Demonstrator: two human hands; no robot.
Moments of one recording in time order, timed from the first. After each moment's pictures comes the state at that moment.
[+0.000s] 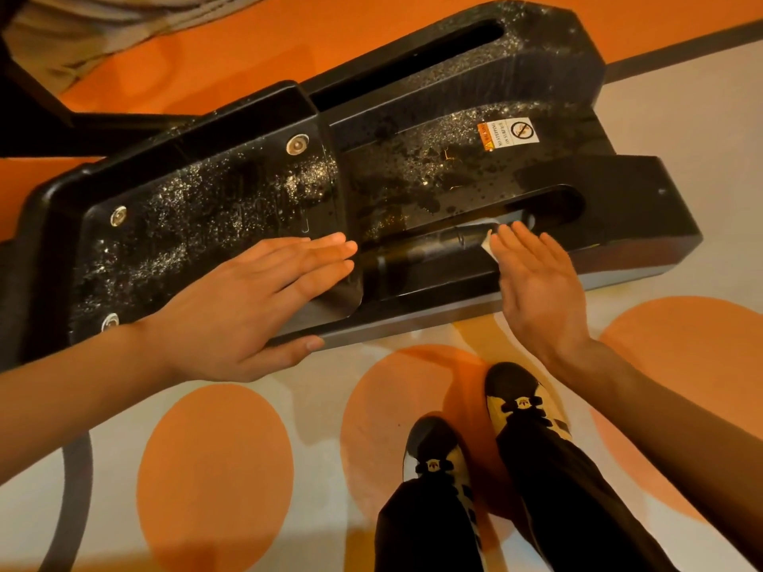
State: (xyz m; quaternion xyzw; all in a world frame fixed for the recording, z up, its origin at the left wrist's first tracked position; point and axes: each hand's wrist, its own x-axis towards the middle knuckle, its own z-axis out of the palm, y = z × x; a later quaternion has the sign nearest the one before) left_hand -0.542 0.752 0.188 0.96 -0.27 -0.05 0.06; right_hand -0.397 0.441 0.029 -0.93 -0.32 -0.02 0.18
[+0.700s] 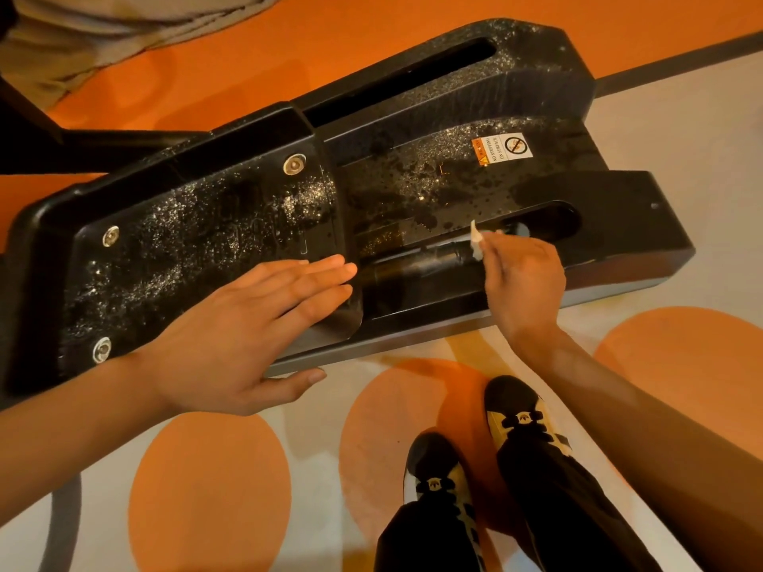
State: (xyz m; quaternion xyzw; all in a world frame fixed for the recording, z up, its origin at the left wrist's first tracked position) left_hand -0.543 0.752 0.187 0.96 -0.27 -0.04 0.05; right_hand -0.379 0.481 0.035 -0.93 -0.19 -0.10 0.29
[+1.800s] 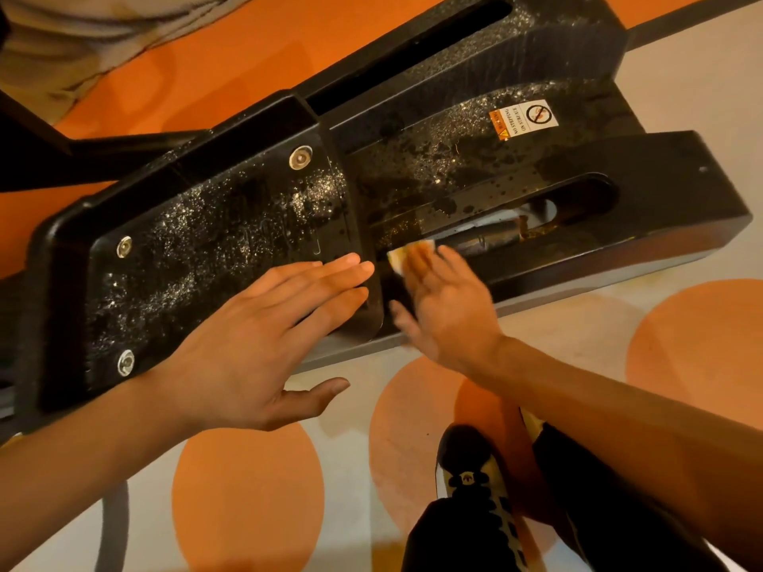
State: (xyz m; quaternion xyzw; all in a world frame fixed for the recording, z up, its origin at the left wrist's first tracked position) left_hand -0.543 0.749 0.190 0.96 -0.26 -0.05 0.05; right_hand -0.434 0.556 0.027 -0.90 -0.42 0.04 0.10
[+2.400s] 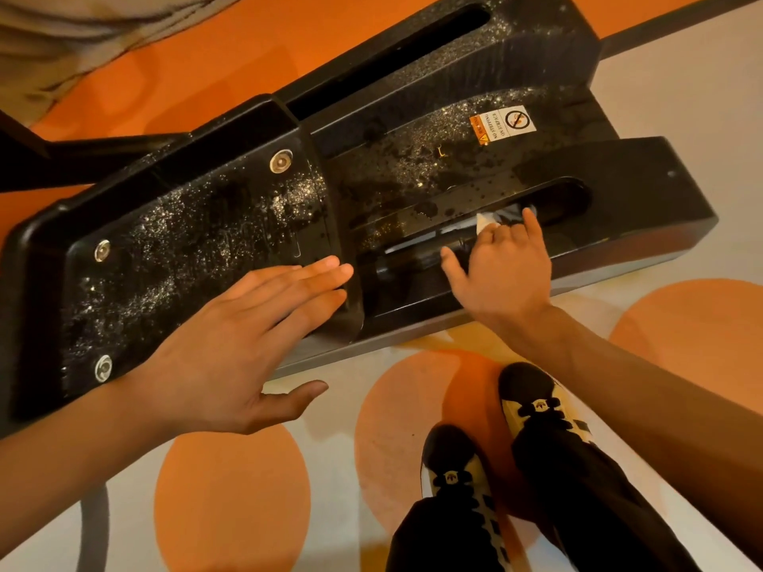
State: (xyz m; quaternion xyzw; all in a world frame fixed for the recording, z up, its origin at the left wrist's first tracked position) left_hand -0.543 0.750 0.190 0.96 -0.26 -0.05 0.05; right_hand -0.388 0.511 0.058 -0.97 -0.22 0.10 -0.05
